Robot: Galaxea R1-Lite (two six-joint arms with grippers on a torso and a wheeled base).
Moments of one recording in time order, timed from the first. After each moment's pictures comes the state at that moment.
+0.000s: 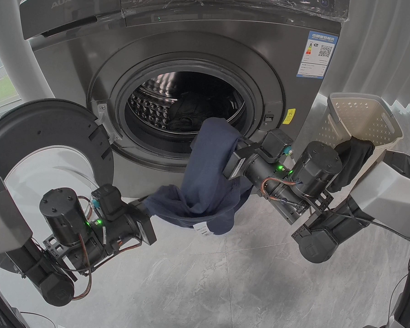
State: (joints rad) left arm -0.51 1.87 -0.33 -1.55 -0.14 -0.12; right arm 0.68 2.15 -0.98 -1.54 -0.02 0.12
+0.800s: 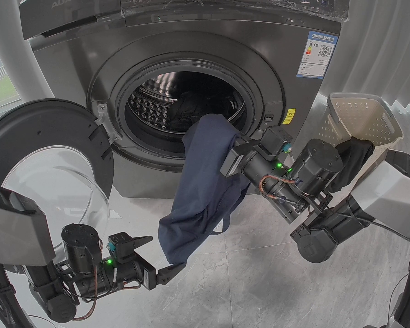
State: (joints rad) left arm -0.53 2.01 -0.14 -1.55 -0.18 -0.03; right arm 0.69 2.14 -0.99 -1.54 -0.02 0.13
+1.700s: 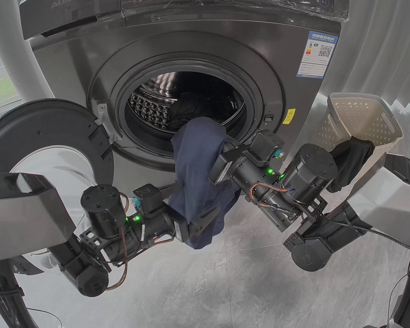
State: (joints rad) left arm -0.57 2.06 -0.52 -1.55 -0.22 -0.03; right arm 0.75 2.14 -1.00 -1.54 -0.04 0.13
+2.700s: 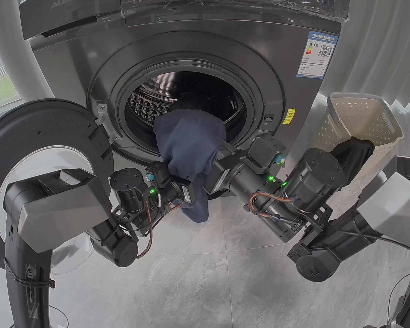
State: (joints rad) left arm -0.48 2.33 -0.93 -1.55 -0.09 -0.08; right arm 0.81 2.09 -0.93 -1.54 -0.06 0.14
